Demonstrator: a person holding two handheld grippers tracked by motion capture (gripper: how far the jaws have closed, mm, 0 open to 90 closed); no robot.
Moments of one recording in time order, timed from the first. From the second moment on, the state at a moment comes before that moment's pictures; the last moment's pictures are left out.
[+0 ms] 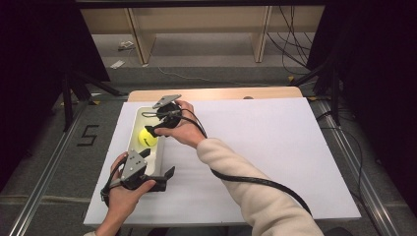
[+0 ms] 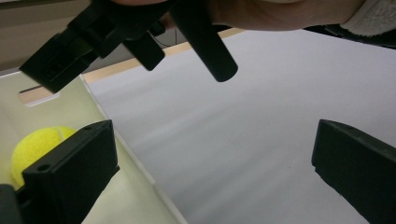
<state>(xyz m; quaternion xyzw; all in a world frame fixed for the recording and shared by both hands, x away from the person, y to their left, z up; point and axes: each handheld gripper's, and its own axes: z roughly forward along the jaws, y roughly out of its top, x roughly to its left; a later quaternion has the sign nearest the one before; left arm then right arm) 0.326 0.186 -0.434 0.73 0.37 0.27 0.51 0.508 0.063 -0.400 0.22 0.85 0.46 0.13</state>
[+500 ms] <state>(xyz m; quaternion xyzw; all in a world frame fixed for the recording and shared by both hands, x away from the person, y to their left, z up) 0.326 0.186 -0.434 0.73 0.37 0.27 0.51 0.508 0.004 -0.395 0.24 0.84 0.46 0.15</state>
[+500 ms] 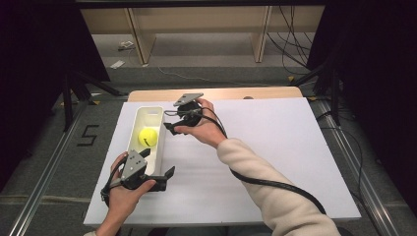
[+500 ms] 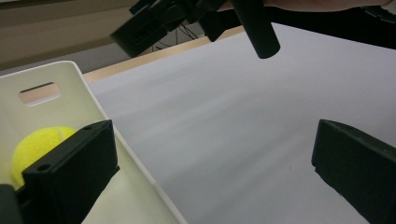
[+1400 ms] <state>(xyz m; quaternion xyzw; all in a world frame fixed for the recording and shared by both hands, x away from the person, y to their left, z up) 0.326 0.186 -0.435 0.73 0.38 0.27 0.51 0.493 -0.117 -0.413 0.30 0.82 0.45 0.18</state>
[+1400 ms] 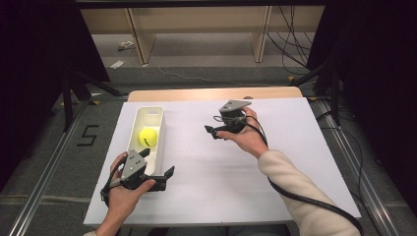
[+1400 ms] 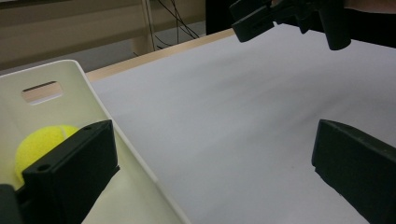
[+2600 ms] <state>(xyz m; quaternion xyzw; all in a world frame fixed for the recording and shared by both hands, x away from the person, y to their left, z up) 0.327 0.187 -0.435 0.73 0.38 0.27 0.51 0.449 -0.230 -0.430 0.36 0.80 0.44 0.20</state>
